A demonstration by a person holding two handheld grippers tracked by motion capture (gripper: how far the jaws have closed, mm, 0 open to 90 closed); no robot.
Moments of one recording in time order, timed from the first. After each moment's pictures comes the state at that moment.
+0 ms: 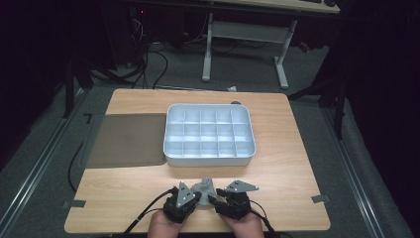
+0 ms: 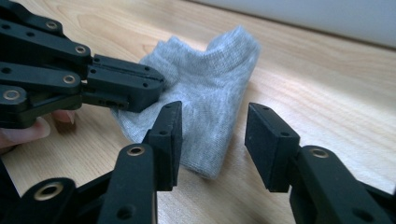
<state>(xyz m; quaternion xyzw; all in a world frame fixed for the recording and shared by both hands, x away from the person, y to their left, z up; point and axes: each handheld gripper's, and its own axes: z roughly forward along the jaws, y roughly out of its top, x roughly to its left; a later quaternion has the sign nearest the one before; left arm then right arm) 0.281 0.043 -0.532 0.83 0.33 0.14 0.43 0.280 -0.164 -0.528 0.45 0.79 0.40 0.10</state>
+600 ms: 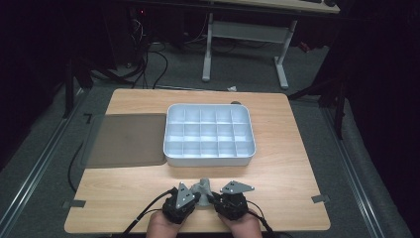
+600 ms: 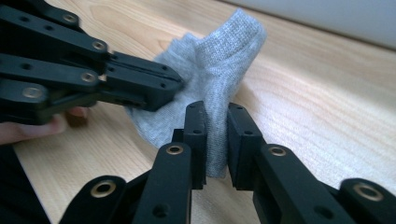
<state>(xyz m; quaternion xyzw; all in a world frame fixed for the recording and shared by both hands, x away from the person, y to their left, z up) 0.280 0.045 -0.532 0.83 0.32 0.15 0.42 0.276 -0.155 -0.521 0.42 0.80 0.40 0.11</state>
